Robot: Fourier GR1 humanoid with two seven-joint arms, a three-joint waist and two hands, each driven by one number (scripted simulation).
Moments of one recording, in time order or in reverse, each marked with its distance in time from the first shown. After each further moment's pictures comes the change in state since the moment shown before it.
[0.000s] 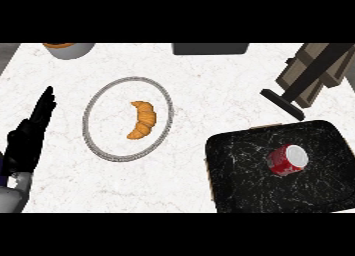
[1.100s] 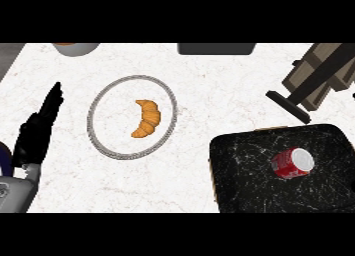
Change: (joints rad) left arm -0.052 -0.072 0.046 0.072 -0.065 -0.063 -0.015; right arm -0.311 -0.267 0.267 -0.169 0.002 0.261 0.740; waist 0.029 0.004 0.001
